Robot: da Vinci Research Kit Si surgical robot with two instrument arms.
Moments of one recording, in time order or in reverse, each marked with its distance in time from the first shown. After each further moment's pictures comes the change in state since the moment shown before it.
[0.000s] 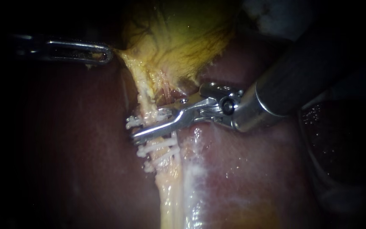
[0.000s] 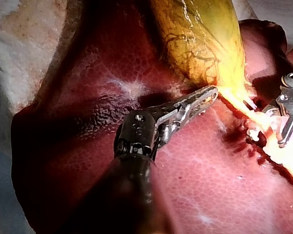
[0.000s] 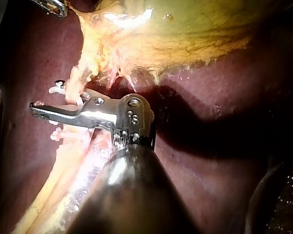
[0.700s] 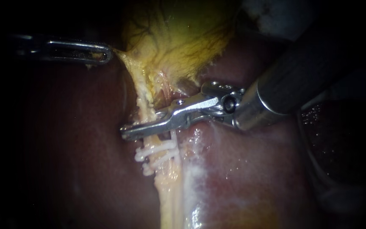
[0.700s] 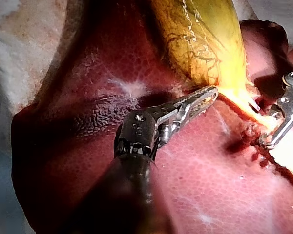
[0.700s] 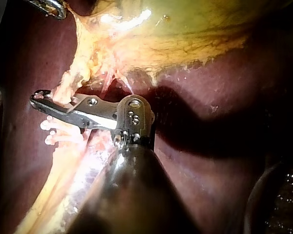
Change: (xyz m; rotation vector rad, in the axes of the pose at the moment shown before) right arm 0.000 0.000 0.000 -0.004 -0.003 0.035; left arm 0.000 0.000 0.000 0.000 0.000 0.000
